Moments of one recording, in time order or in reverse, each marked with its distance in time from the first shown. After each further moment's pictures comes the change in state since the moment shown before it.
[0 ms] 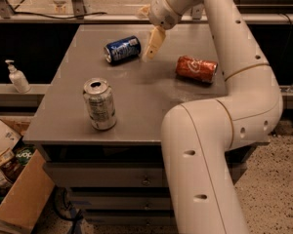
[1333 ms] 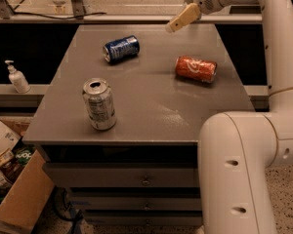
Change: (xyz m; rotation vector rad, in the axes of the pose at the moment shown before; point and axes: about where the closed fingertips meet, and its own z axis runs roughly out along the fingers) arm 0.053 -0.060 -0.123 0.437 -0.210 0.273
